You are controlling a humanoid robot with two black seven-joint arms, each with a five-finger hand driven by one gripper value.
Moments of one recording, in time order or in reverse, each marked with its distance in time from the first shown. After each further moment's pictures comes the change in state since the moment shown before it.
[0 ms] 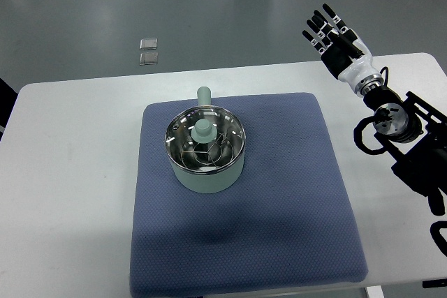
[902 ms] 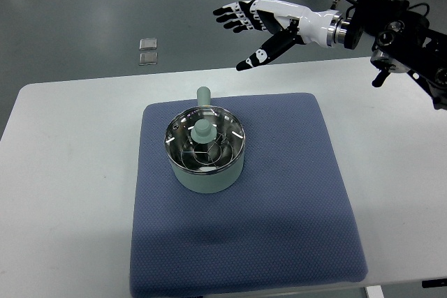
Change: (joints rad) left arm -0.001 0.000 0.003 -0.008 0.000 -0.009 0.000; right arm 0.435 -0.194 -0.461 0.264 -0.961 0.201 -0.042
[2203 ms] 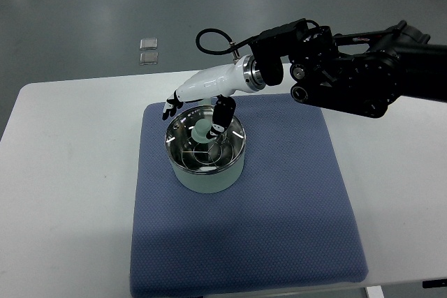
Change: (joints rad) left arm -0.003 0.000 -0.001 0.000 0.000 -0.002 -0.001; right arm 0.309 0.168 -0.599 0.151 -0.279 -0.212 0.025
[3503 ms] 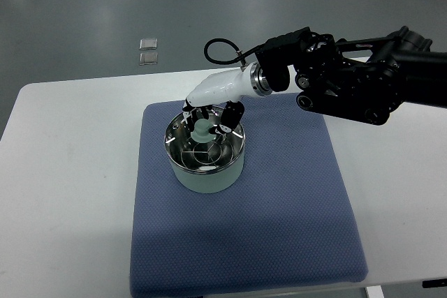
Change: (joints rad) left arm 0.001 0.000 0.000 0.002 0.000 0.001 0.000; right arm -0.028 -0.006 -0.011 -0.012 -0.068 -0.023 -0.006
